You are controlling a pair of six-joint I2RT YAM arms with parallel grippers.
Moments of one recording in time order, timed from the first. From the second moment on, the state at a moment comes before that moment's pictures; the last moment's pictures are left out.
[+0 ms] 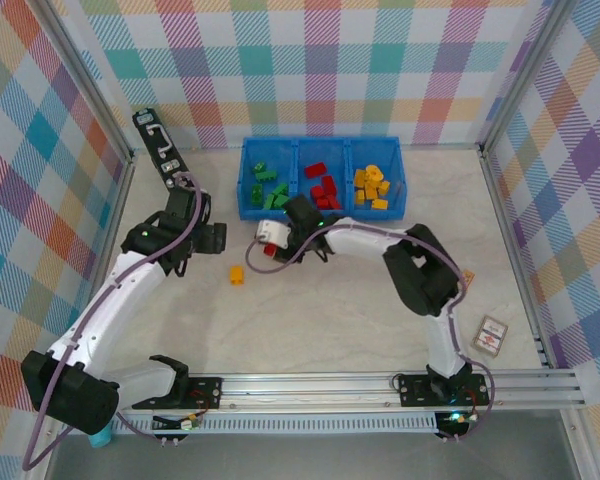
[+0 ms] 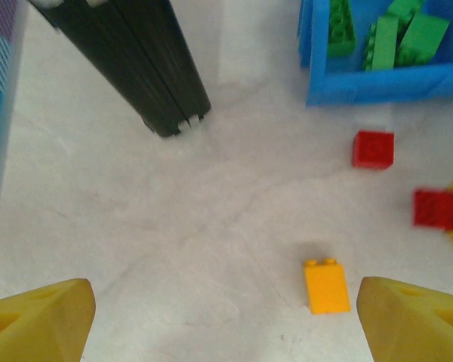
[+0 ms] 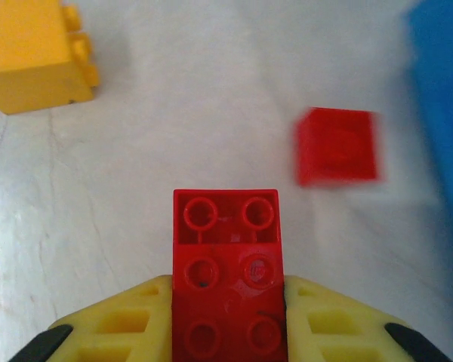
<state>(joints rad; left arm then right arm) -0.34 1.17 1.13 -0.88 -0.33 -0.19 0.75 2.03 1.45 -0.32 -0.23 -0.62</state>
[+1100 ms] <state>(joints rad) -0.38 1.54 0.92 -0.65 -0.06 -0.49 0.45 2.21 1.80 -0.31 0.05 -0.57</state>
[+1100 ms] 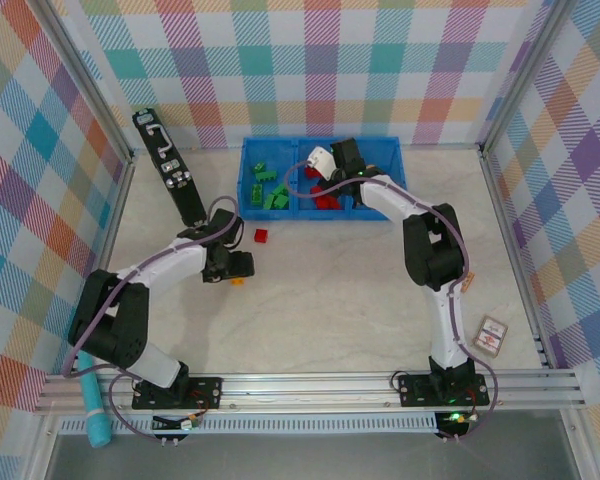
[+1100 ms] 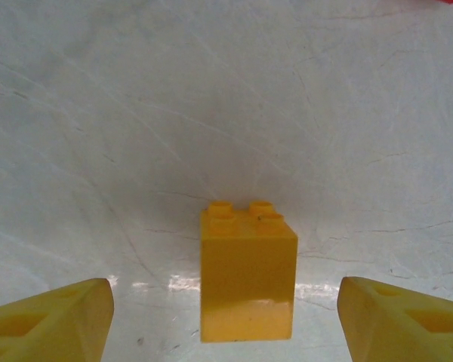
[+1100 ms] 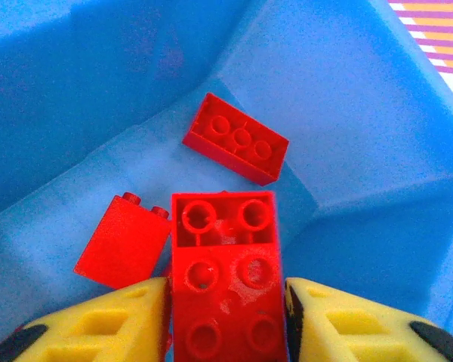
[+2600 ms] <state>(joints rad) -0.41 1.15 1.22 -0.76 0.56 -0.04 0.46 1.49 1.22 -0.08 -0.66 -0.42</state>
